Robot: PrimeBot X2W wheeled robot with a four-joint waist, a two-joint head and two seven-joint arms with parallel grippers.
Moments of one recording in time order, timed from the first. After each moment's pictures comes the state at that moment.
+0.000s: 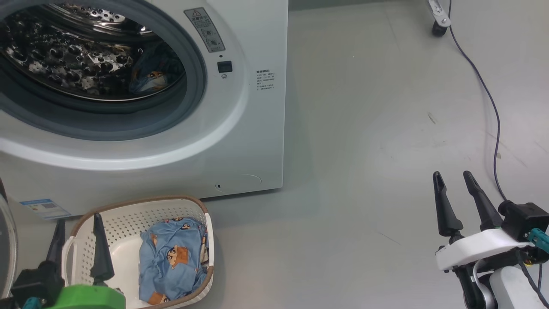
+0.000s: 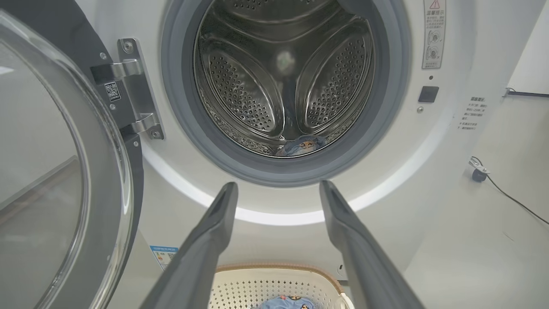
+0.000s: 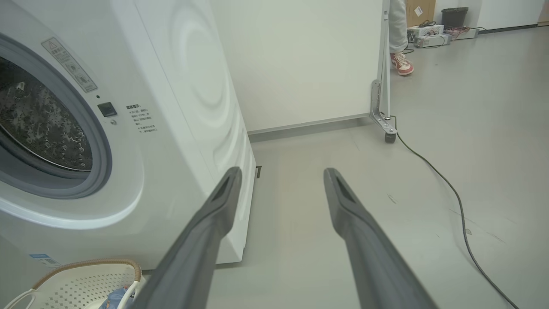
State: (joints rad) left arm -0.07 0.06 0.04 0.17 -0.15 -0.06 -0.26; right arm -0.07 -0.19 0.14 0.20 0.43 0.12 -0.25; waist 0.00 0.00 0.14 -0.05
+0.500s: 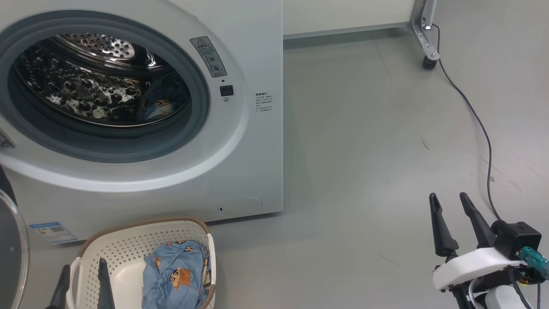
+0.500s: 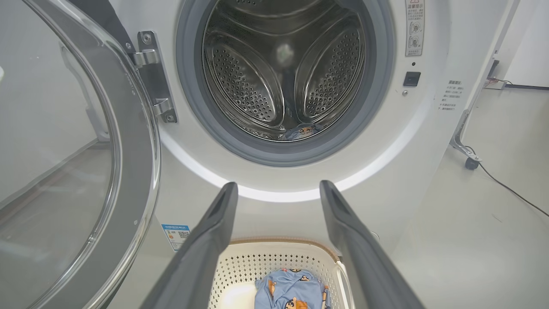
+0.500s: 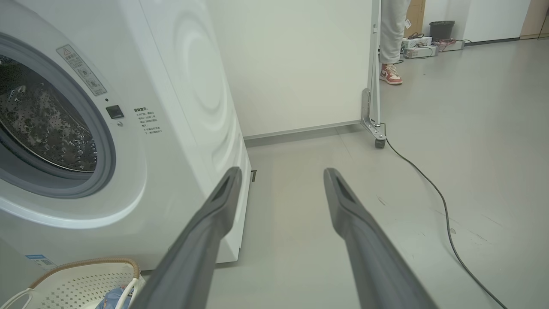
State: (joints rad) left arm 0.12 0.06 0.04 0.10 -0.14 -0.06 -0.26; right arm 0.00 -0.17 0.14 0.21 0.39 0.12 -0.25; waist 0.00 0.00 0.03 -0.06
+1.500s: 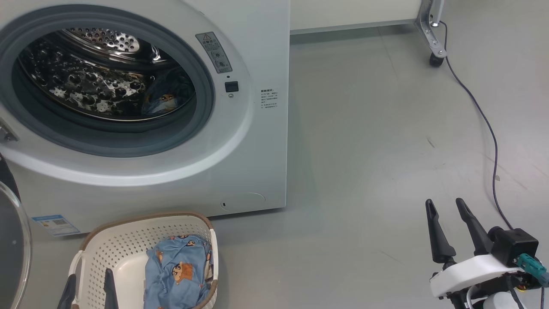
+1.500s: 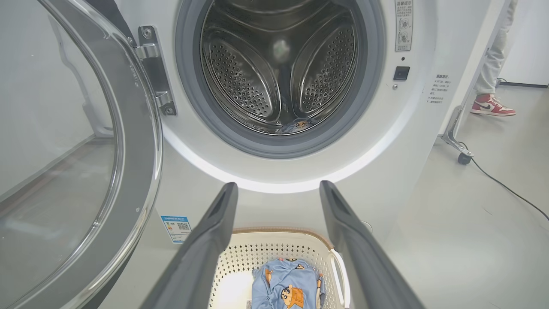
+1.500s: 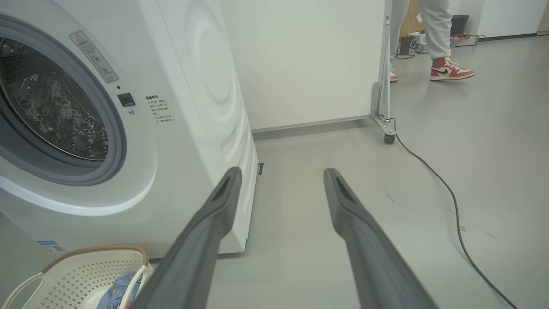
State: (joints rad) left arm 0.21 0.05 0.03 0.01 -0.15 -0.05 -0.26; right arm 0.03 -0.16 0.14 0.18 0.37 0.12 -0.25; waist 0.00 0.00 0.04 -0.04
